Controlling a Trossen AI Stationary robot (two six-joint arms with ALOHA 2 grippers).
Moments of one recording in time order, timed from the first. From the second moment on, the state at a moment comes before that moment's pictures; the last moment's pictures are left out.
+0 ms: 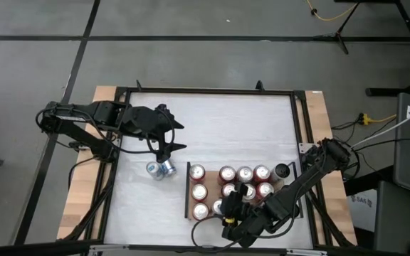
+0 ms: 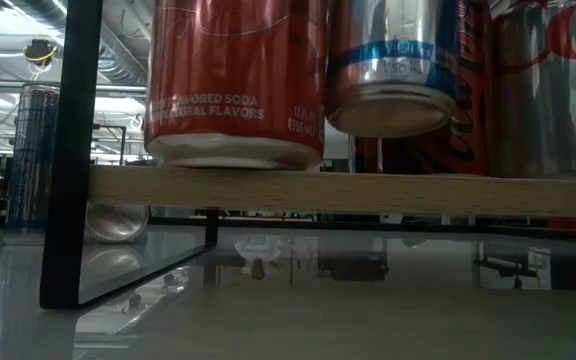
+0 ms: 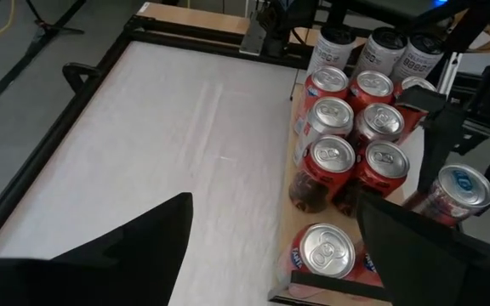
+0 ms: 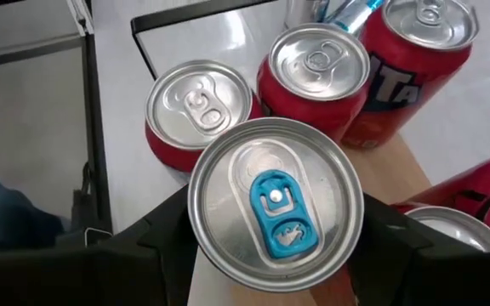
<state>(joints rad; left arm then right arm) -0.15 1.31 1.55 -0.88 -0.25 -0.28 0.71 1.90 1.69 -0.78 0.58 0.83</state>
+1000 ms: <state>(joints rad) -0.15 1.31 1.55 -0.88 -0.25 -0.28 0.69 1.96 1.69 -0.75 0.55 0.83</state>
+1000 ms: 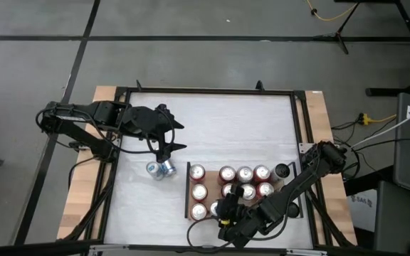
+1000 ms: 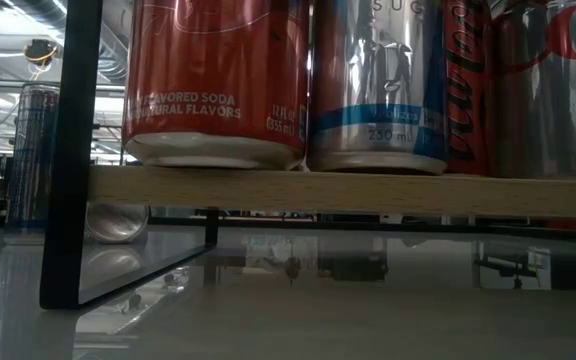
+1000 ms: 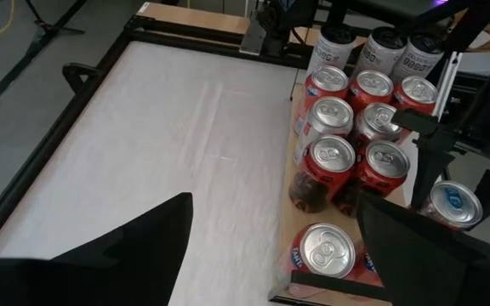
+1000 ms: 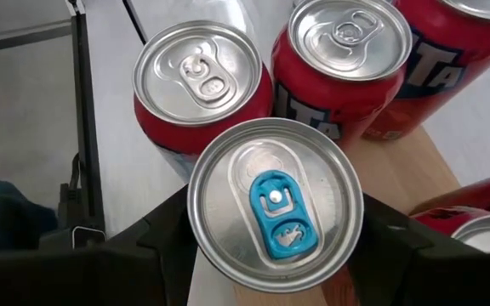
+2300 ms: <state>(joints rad) -0.15 1.31 1.55 -0.88 -0.25 -0.28 0.69 1.96 1.69 -0.76 0.54 0.81</state>
